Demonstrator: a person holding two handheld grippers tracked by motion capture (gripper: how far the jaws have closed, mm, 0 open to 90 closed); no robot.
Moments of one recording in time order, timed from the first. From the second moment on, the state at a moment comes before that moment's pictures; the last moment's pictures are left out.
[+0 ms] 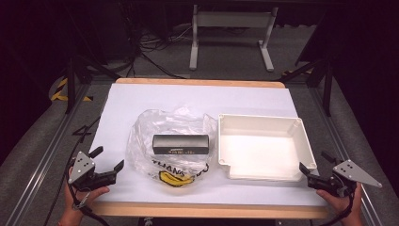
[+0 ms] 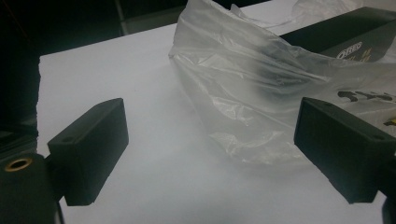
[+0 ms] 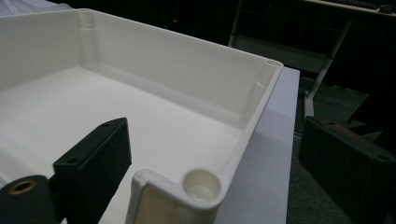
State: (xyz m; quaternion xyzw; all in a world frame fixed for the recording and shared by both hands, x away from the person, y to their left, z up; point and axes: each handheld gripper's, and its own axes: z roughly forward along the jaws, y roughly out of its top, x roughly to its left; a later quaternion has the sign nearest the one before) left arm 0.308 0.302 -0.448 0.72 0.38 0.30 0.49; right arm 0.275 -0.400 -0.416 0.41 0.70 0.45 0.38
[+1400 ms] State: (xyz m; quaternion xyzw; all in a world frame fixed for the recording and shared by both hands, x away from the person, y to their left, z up) left arm 0.312 0.302 -0.449 0.71 0.40 0.28 0.51; right arm 0.317 -0.301 -0.365 0.26 0.78 0.46 0.35
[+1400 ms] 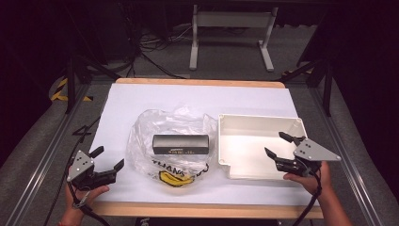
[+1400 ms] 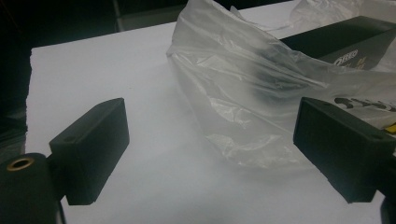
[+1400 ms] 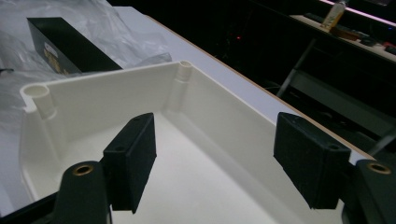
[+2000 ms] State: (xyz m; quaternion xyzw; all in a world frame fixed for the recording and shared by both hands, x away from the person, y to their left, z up) left arm 0.309 0.296 -0.448 0.72 0.38 0.27 0.51; right arm 0.382 -0.222 -0.346 0.19 0.84 0.45 0.25
